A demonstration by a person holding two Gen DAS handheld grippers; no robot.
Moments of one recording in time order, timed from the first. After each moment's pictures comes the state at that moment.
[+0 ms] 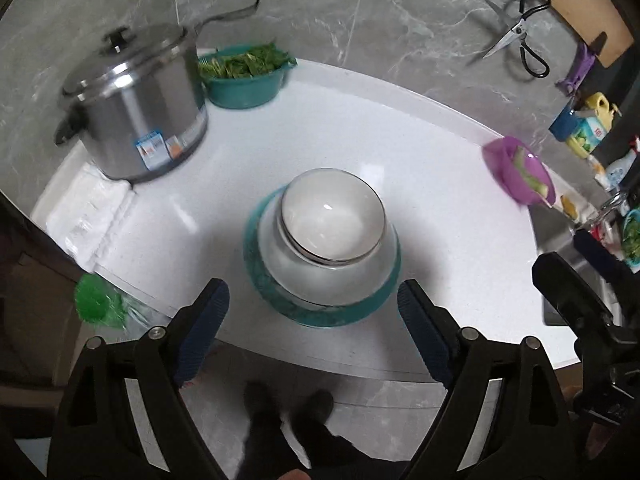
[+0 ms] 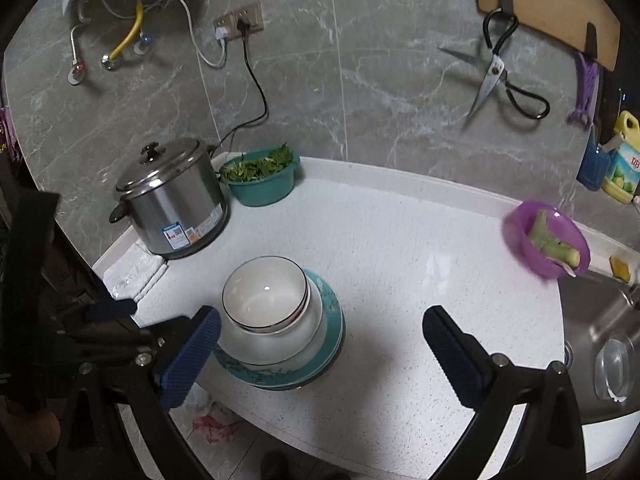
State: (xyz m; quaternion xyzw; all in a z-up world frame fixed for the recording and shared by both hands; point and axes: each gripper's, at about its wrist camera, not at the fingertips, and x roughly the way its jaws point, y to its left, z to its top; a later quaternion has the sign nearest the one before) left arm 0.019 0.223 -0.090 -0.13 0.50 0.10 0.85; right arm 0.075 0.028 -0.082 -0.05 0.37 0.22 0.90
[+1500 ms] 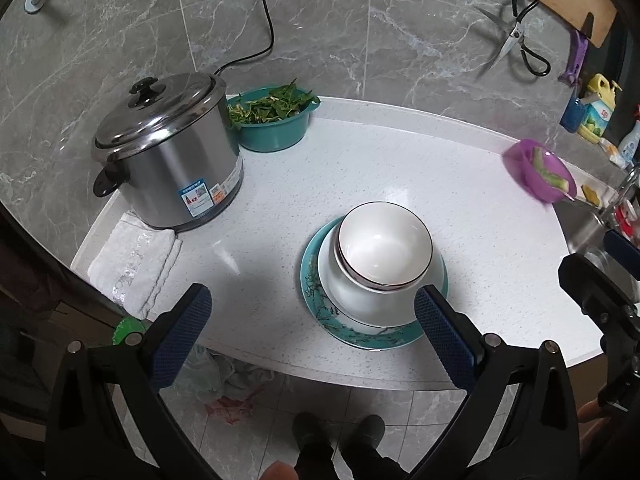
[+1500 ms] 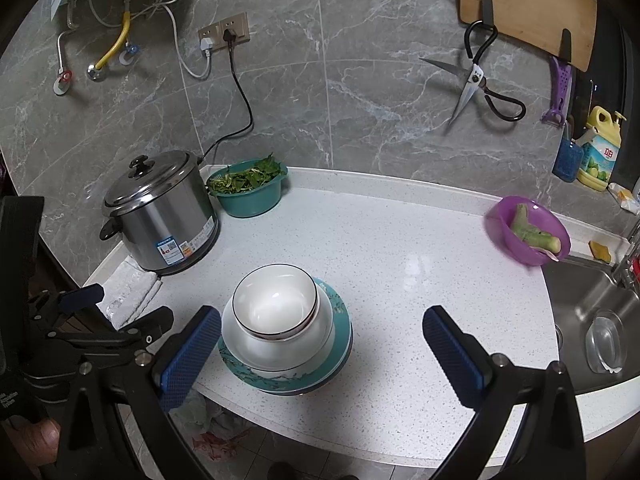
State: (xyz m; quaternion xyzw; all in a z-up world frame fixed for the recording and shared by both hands) left arm 0.002 0.260 -0.079 -0.06 0.46 0.12 0.88; right arm 0.053 0.051 -0.072 -0.04 0.36 0.17 0.91
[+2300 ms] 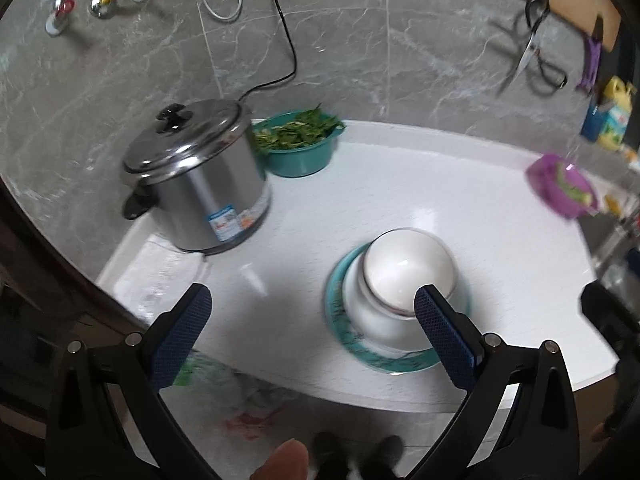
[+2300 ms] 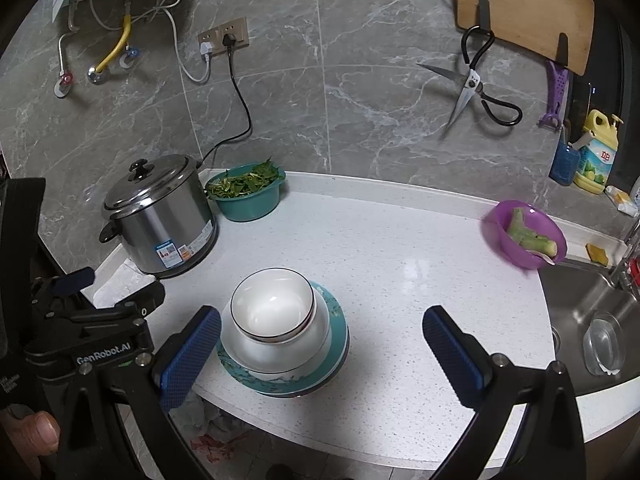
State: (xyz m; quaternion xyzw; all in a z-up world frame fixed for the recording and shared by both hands) left arm 0.007 0.257 -0.065 -0.02 0.43 0.18 0.89; right arm 0.052 0.052 -0.069 -0.04 0.36 0.17 0.92
